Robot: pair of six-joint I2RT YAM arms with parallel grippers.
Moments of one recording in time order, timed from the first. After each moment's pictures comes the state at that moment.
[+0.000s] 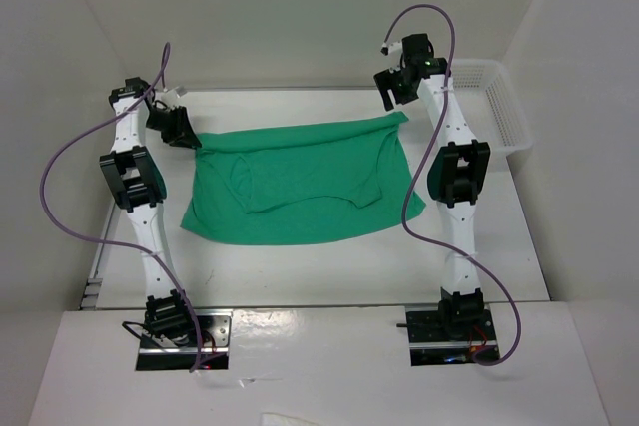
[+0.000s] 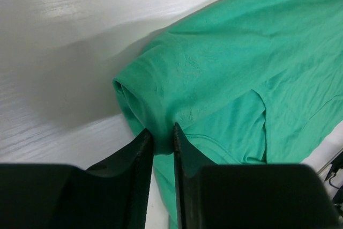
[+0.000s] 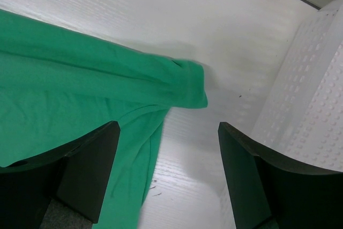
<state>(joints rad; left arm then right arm) 0.33 2.66 2.55 -1.25 0.67 0.23 0.12 2.46 2.52 -0.94 -0.05 -0.29</state>
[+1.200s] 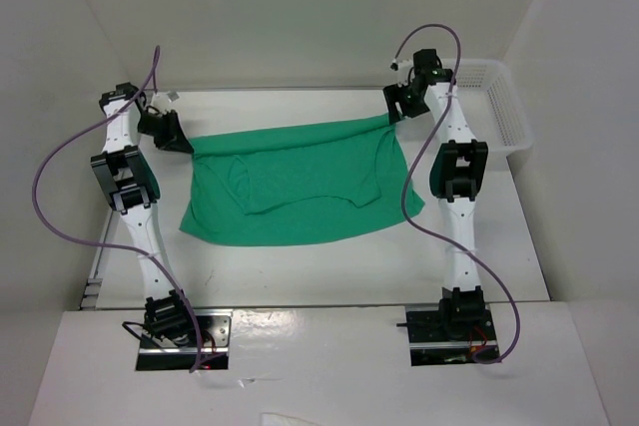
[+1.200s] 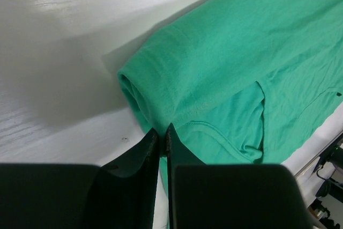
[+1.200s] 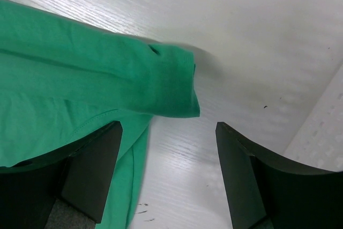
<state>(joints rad) 0.37 2.62 2.47 -1.27 0.68 0.24 0.04 2.63 2.59 -0.97 -0.18 -0.28</state>
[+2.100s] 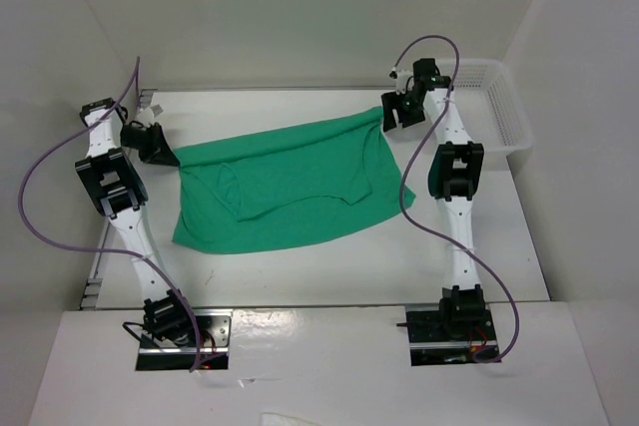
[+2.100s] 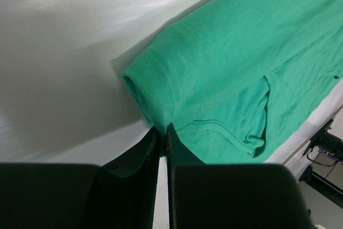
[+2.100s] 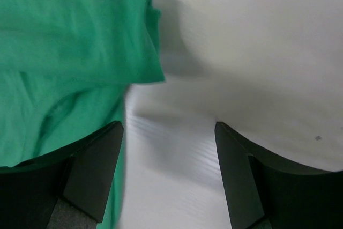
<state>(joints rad) 0.47 2.62 2.40 -1.35 0.71 0.34 0.03 2.72 2.64 -0.99 -0.34 -0.24</state>
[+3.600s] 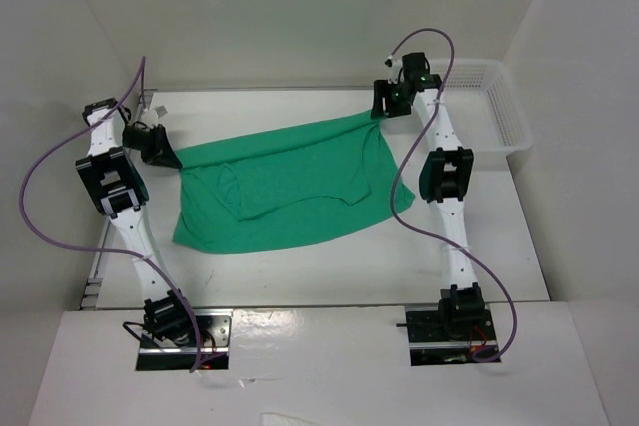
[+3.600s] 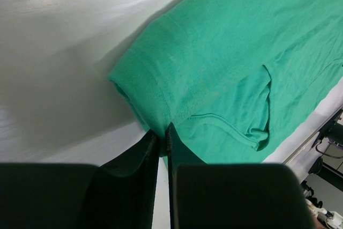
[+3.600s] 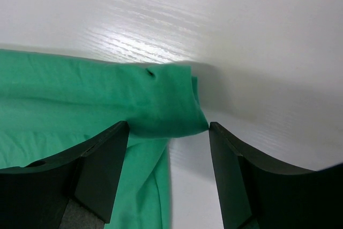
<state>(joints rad) 0.46 2.59 2.35 -1.34 0.70 0.39 0.07 2.80 2.84 -0.93 -0.33 -0.01</state>
